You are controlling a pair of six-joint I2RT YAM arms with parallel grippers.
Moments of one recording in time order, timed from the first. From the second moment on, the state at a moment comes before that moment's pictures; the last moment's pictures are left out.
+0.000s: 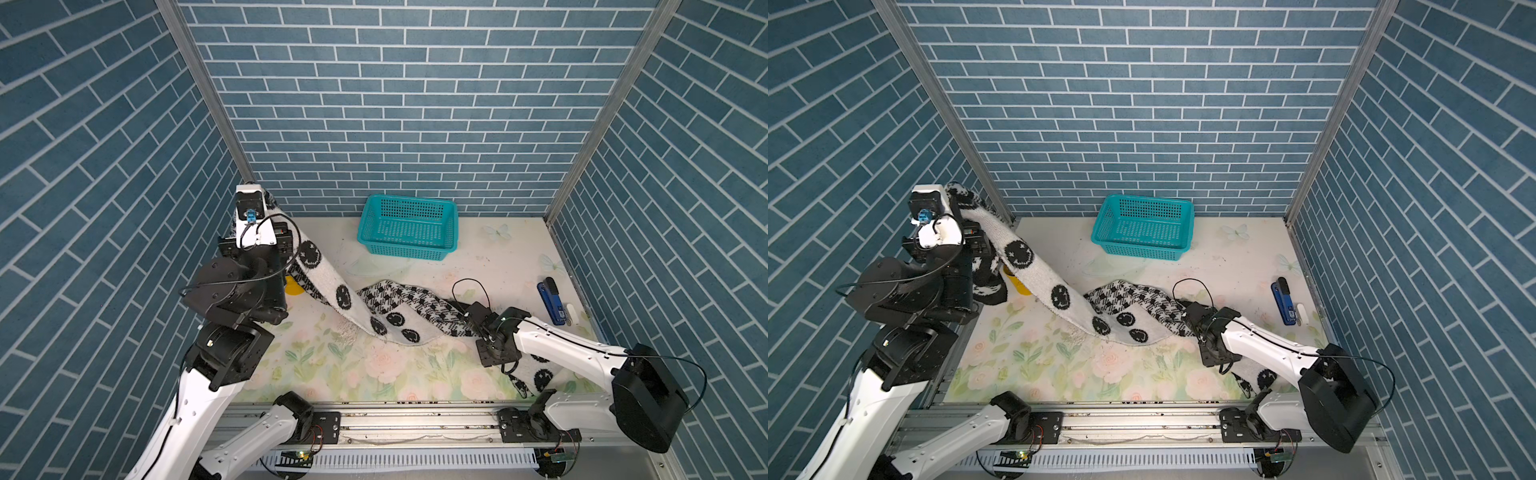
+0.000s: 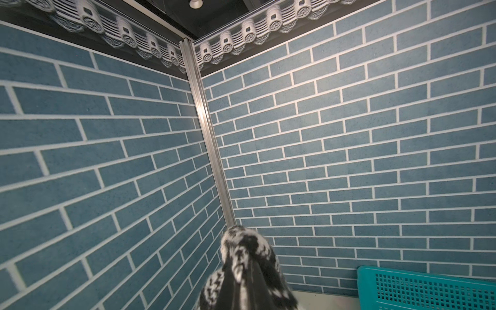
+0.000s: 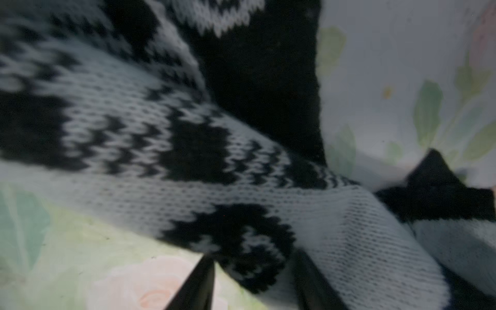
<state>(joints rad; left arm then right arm) -0.54 0.84 1.35 -0.13 -0.80 0.47 0.78 1.30 0.74 -1.03 0.27 0.61</state>
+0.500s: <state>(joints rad) -0.54 0.68 1.27 -0.19 -0.80 0.37 0.65 1.29 1.34 -1.35 0.58 0.58</state>
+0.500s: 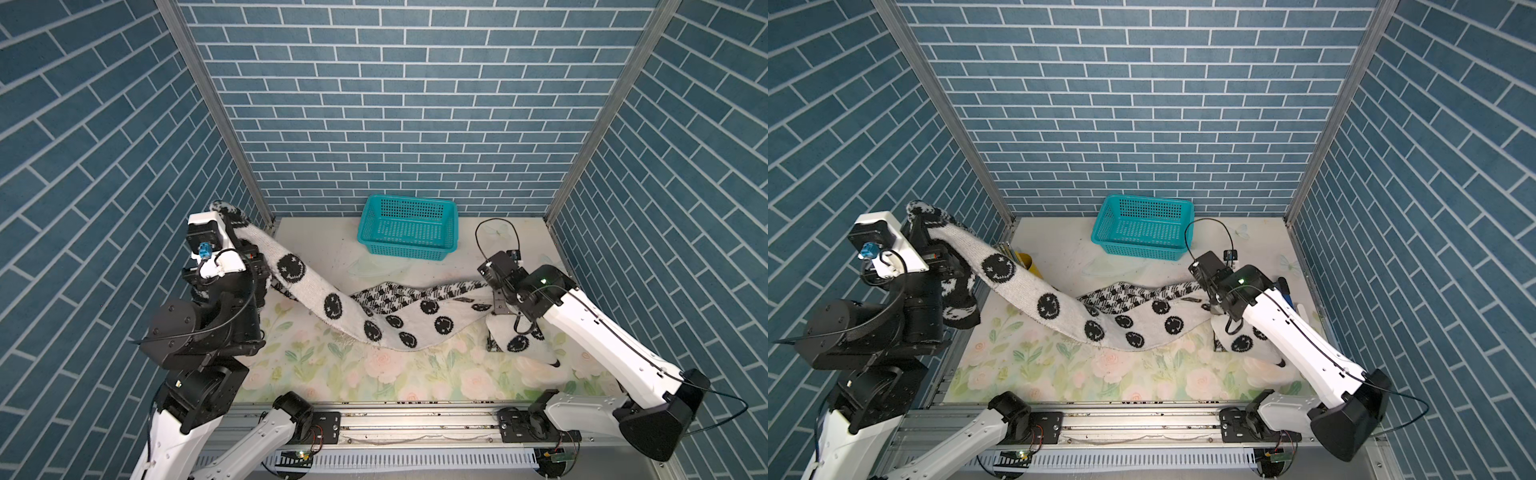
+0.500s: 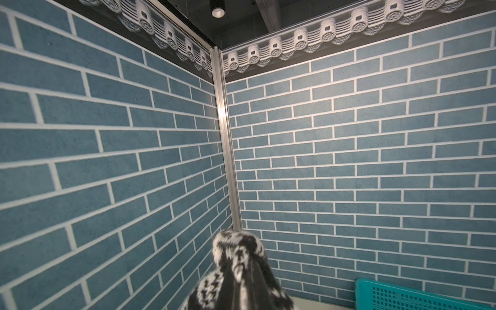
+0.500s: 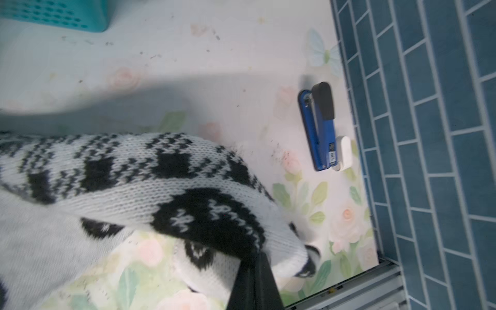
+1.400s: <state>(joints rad) -0.54 0.55 1.08 -0.76 -0.78 -0.07 0.16 1.52 1.62 -1.10 0.45 0.05</state>
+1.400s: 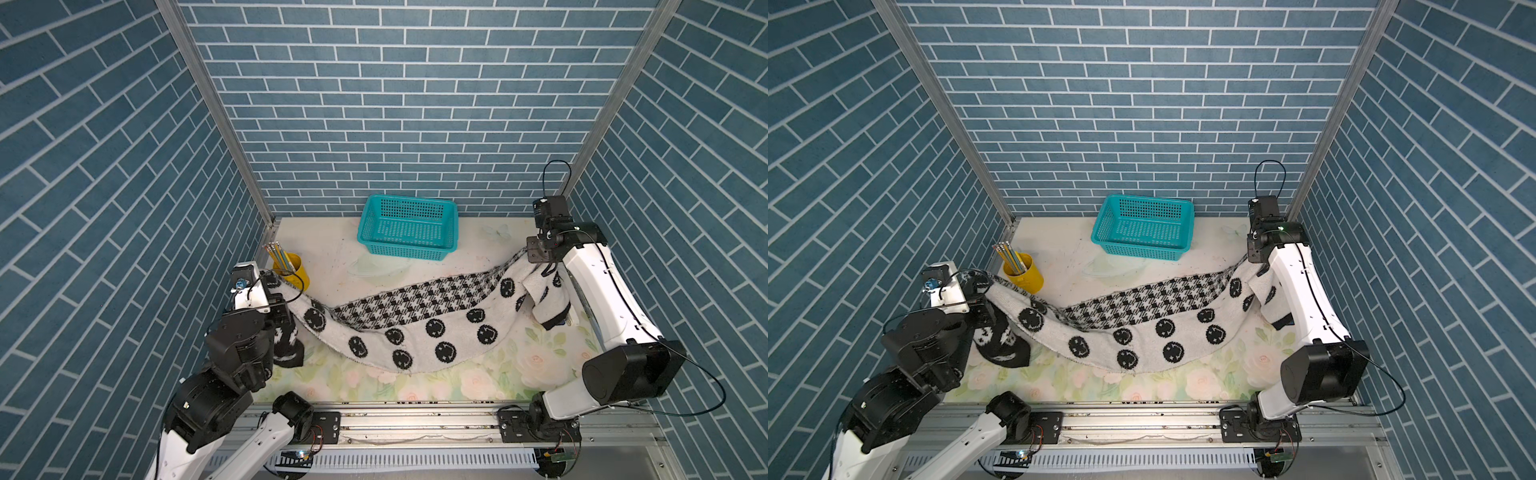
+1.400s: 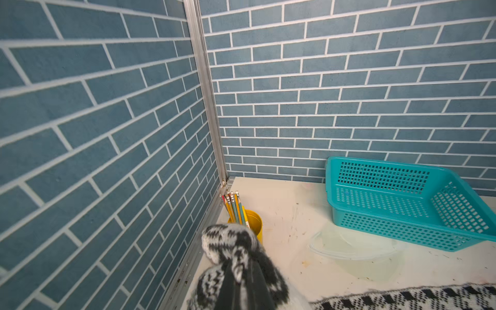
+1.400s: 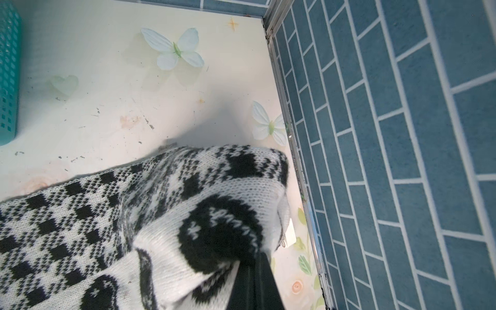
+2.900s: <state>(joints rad) -0.13 0.98 0.56 -0.50 -0.10 -0.94 -0.03 1.60 2.16 -1.05 0.66 0.00</state>
